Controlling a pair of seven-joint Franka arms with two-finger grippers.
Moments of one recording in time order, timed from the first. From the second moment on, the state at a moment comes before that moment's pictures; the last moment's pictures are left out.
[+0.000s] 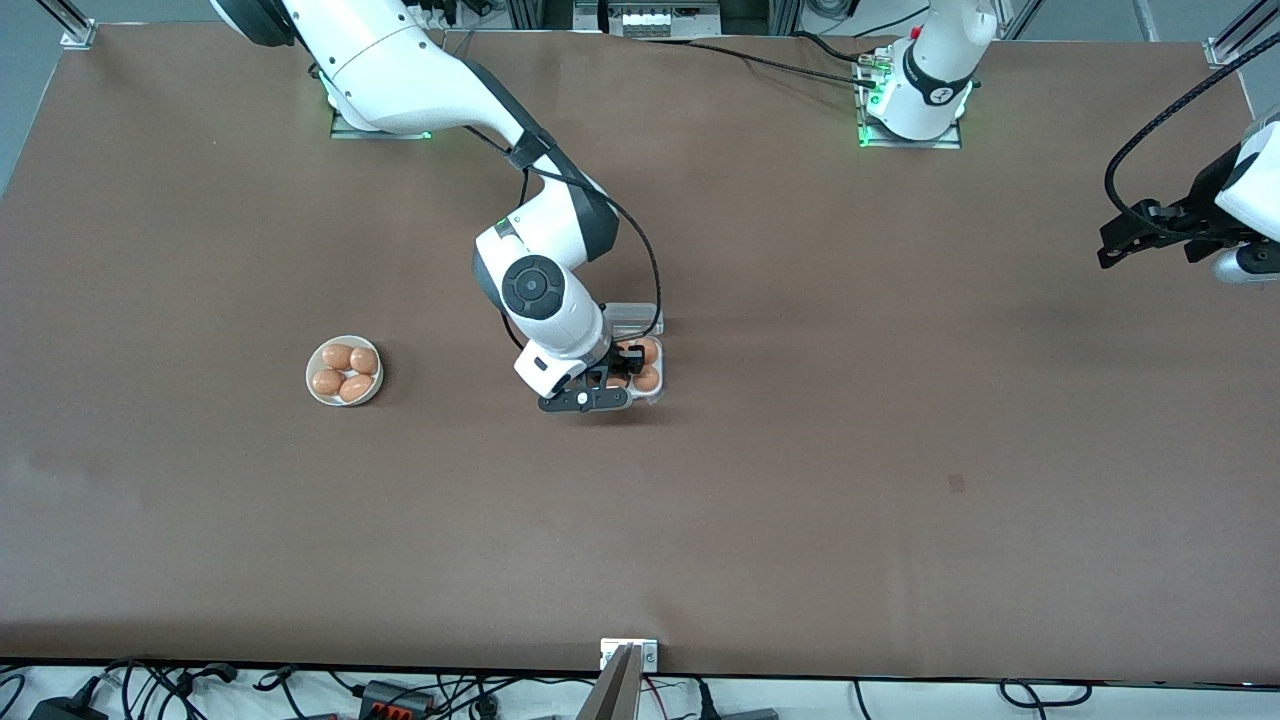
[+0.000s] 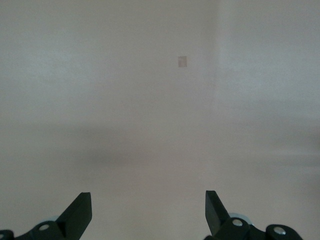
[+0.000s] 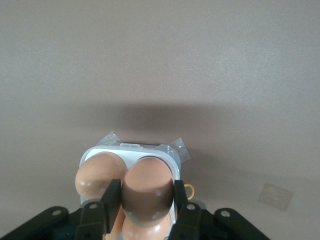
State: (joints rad) left arm 0.01 -0.05 0.03 -1.74 0.04 1.67 -0.04; right arm 0.58 0.79 0.10 -1.43 0.10 2.31 0.55
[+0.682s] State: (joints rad) left arm 0.01 -0.05 0.03 -1.74 0.04 1.67 -0.04; right arm 0.48 0.64 0.04 -1.38 0.06 2.07 0.52
